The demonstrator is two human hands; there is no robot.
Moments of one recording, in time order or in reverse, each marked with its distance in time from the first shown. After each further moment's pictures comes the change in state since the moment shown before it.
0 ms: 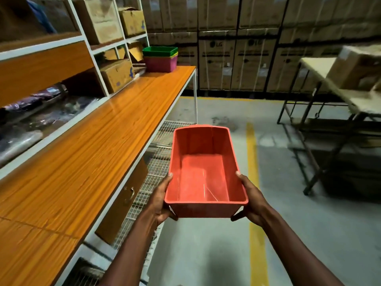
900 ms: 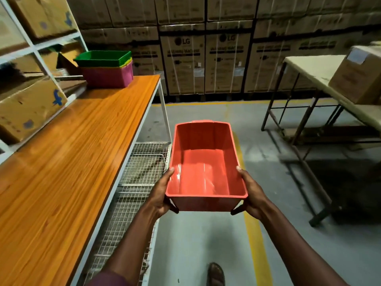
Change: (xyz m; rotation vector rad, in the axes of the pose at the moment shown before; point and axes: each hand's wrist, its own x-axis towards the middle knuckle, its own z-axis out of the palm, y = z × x) left_hand 0.512 0.204 0.101 0.191 -0.134 -0.159; right_hand 0.432 -0.267 -0.038 0.095 0.192 -0.019
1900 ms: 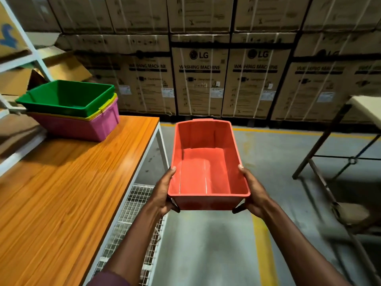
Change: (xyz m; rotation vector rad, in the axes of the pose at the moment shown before) left_hand 0.519 0.361 -0.001 -0.134 0.108 0.088; right_hand 0.525 -0.389 0.101 -0.073 -0.047 0.018
